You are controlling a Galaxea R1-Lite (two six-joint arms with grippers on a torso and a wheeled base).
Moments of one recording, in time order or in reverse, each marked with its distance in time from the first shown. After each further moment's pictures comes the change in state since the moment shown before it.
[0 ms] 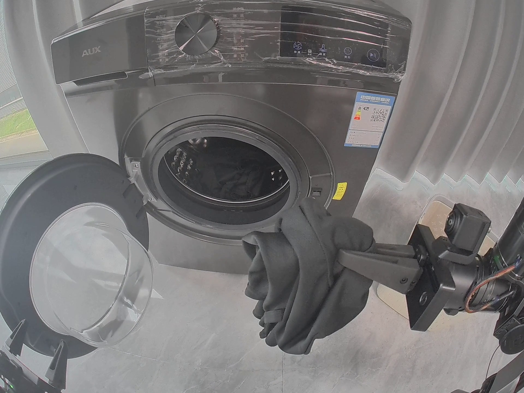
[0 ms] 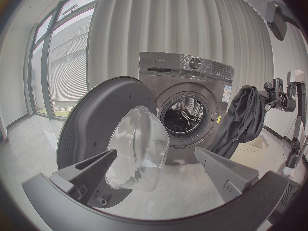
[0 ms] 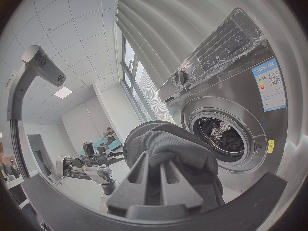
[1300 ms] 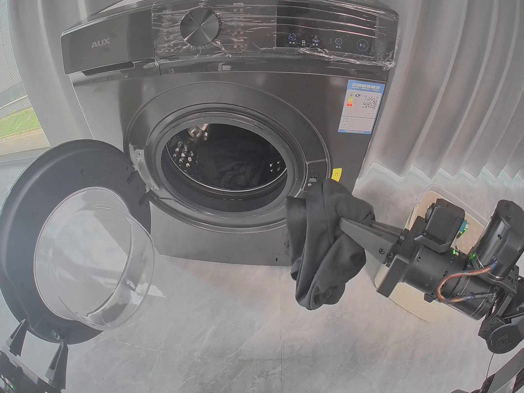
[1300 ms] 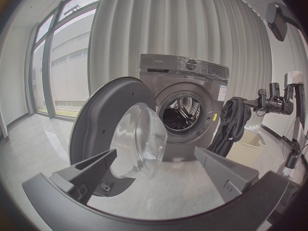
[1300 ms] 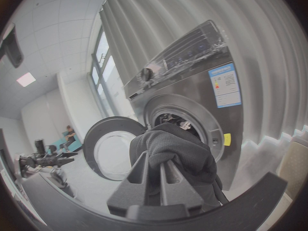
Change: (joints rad) left arm 0.000 0.000 0.000 0.000 -0.001 -0.006; right arm -0.015 0.088 -0.017 0.008 -0.375 -0.103
